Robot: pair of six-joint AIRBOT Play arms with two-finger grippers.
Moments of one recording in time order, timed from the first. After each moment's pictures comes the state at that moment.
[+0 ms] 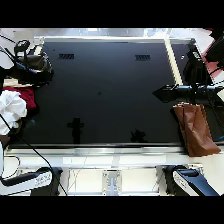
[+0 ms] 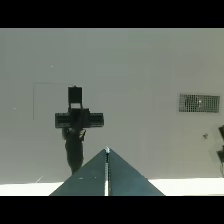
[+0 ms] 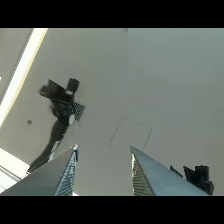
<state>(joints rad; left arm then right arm) 0.07 -1.31 1.50 1.43 -1.29 -1.51 0.00 -0.88 1.10 -0.96 1.17 1.21</state>
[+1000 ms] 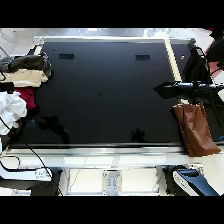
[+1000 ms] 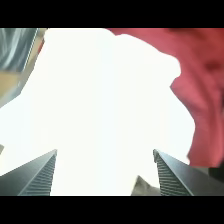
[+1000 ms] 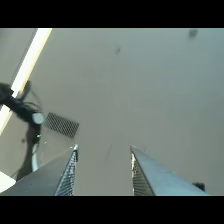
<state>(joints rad) 0.37 -1.50 1.50 2.08 -1.15 -1.64 0.00 -0.88 1.10 -0.96 1.08 1.21</state>
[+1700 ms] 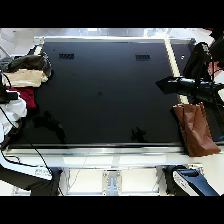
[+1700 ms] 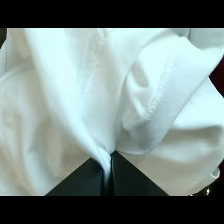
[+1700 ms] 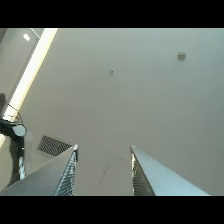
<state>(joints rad) 0.41 -1.64 1.50 2.11 -1.17 -1.65 0.00 -0.88 1.10 -0.96 1.00 1.22</state>
